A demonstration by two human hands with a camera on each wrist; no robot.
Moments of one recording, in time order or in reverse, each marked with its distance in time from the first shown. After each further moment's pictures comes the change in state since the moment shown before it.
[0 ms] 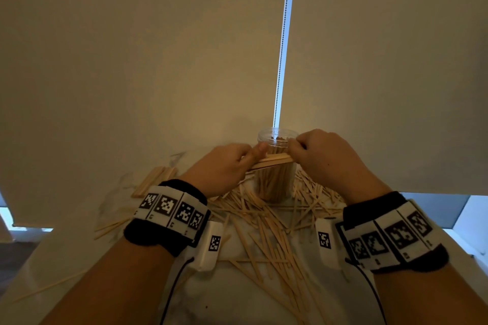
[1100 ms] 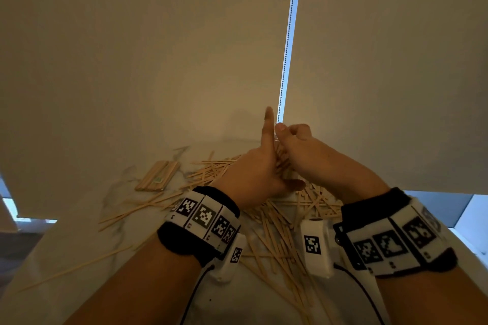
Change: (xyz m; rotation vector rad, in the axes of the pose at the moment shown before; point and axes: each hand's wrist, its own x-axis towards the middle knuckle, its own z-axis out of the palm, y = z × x) left_hand -0.003 0.031 0.032 -0.214 -0.043 0.108; right_hand -0.011 -0.049 -0.006 0.553 -0.285 0.346
